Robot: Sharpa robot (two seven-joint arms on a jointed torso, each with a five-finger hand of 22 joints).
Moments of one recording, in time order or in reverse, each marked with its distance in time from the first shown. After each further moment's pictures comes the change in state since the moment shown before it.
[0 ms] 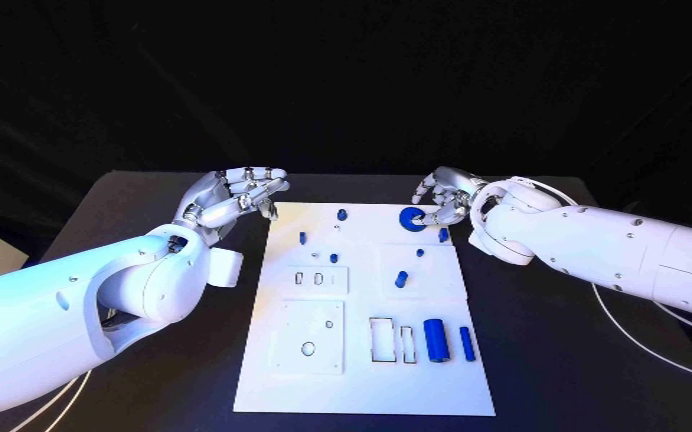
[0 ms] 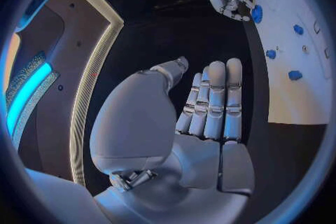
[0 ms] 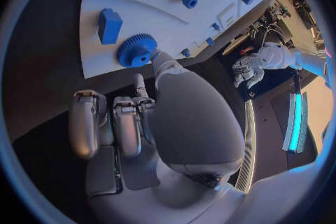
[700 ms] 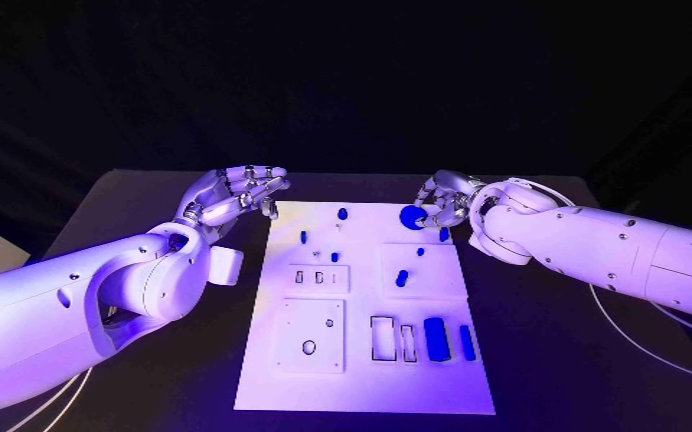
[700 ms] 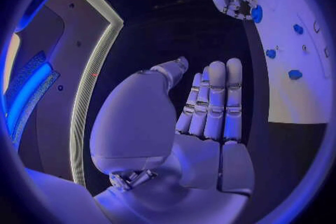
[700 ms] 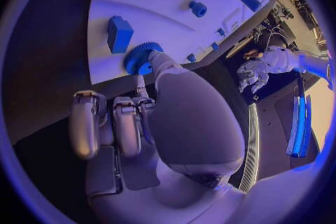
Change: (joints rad) left arm 0.000 -0.003 0.000 -0.001 0.000 0.000 -0.001; left_hand 0.000 0.000 0.000 0.000 0.000 0.000 0.000 0.000 0.001 0.000 0.000 0.000 0.000 -0.003 0.003 0.000 0.000 0.000 0.000 0.000 0.000 0.001; right arm -0.008 0.022 -0.002 -0.032 -0.017 0.024 -0.025; right_hand 0.009 0.009 0.037 -0.002 0.041 0.011 -0.003 0.012 0.000 0.000 0.000 0.000 0.000 0.000 0.000 0.000 0.000 0.000 0.000 0.000 0.008 0.000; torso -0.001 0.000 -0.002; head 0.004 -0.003
